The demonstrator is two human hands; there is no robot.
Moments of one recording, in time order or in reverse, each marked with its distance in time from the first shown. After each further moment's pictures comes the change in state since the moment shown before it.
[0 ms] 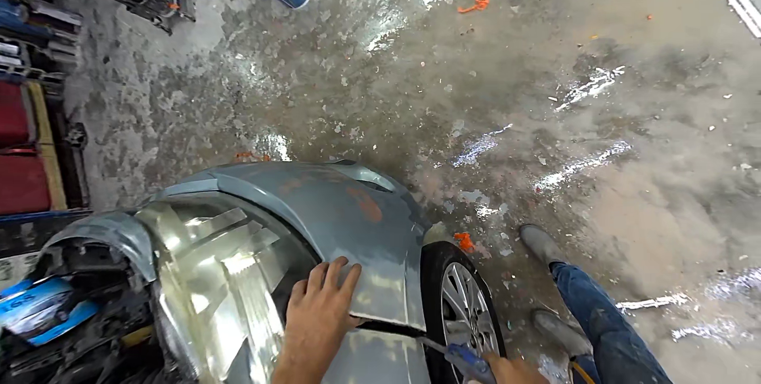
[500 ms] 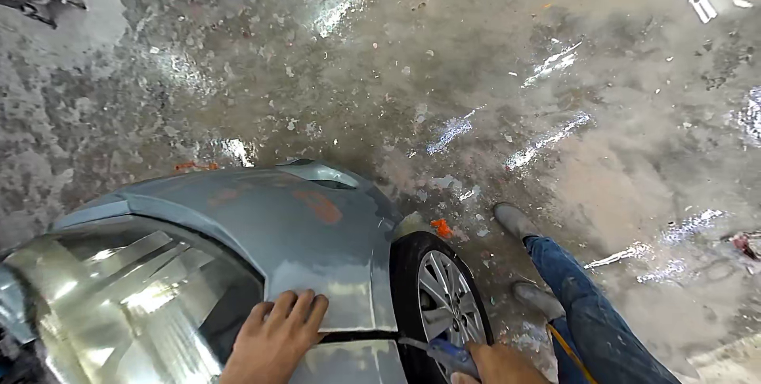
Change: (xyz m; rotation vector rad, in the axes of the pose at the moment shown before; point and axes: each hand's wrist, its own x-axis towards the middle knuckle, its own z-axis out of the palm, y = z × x) left_hand -0.004 0.001 -0.003 0.102 0.022 0.384; right_hand -0.002 0.019 -0.010 0.078 -0.111 0.079
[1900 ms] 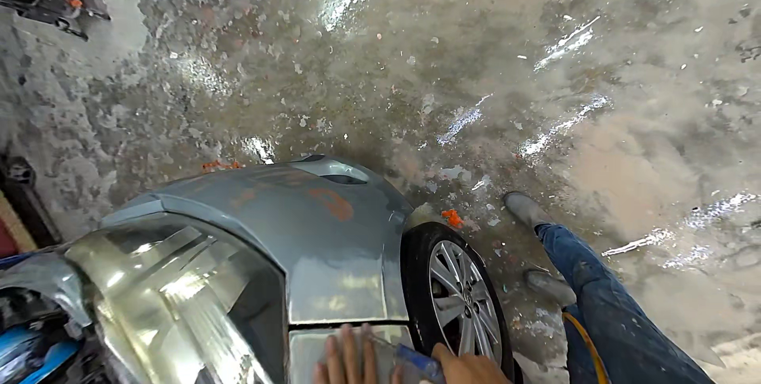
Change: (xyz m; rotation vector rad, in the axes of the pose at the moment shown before) left_hand -0.065 0.148 -0.006 -0.250 -0.247 -0.529; right_hand -0.002 -0.049 0.036 0.003 0.086 -0.147
